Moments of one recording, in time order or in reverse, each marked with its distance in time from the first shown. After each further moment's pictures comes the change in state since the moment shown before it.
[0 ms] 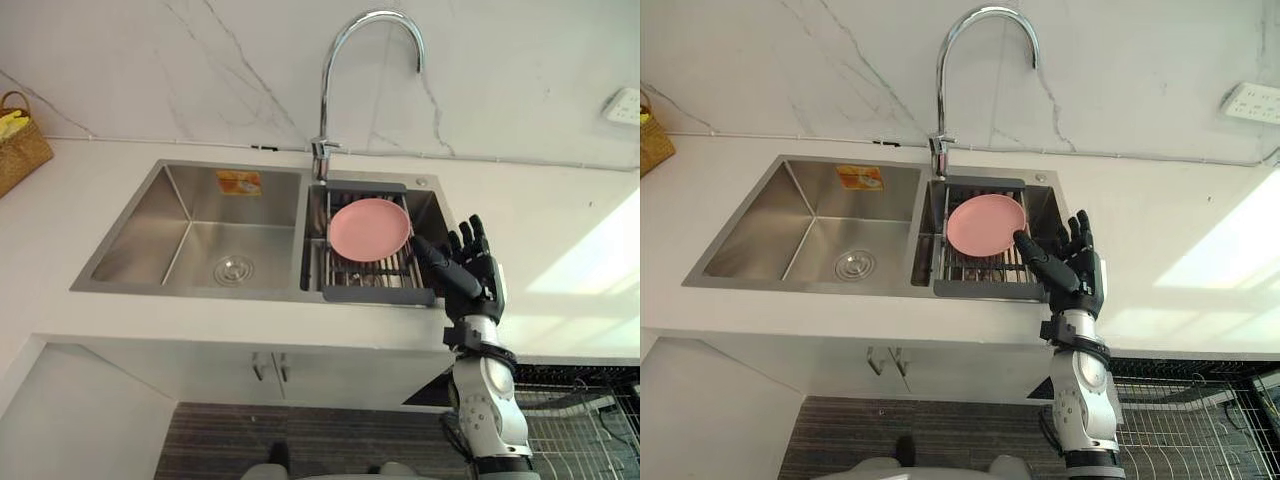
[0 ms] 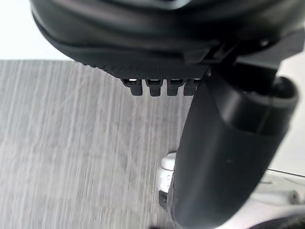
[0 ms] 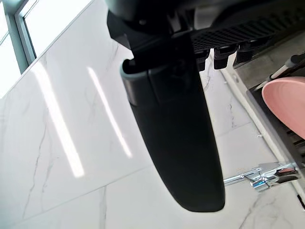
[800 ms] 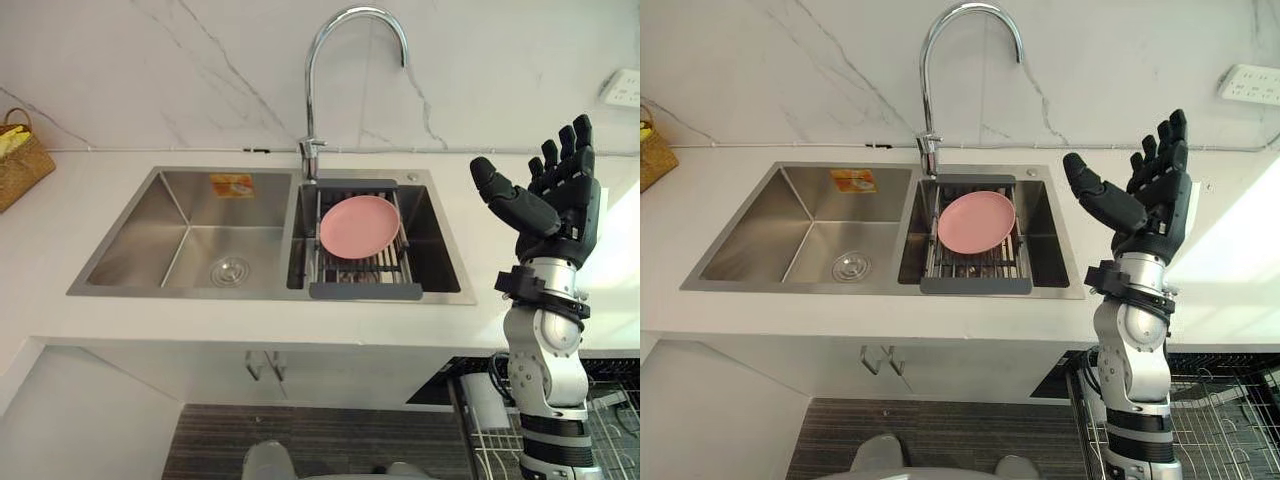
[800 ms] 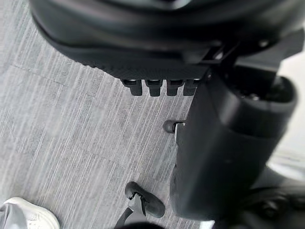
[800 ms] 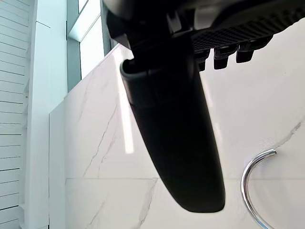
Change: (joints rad) left arm -0.017 -0.065 0.104 0.066 -0.095 -0.006 -0.109; right arm -0.131 -0.161 -0.135 -0.154 -0.125 0.061 -0.172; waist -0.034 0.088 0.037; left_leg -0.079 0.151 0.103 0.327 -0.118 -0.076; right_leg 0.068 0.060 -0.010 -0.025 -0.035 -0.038
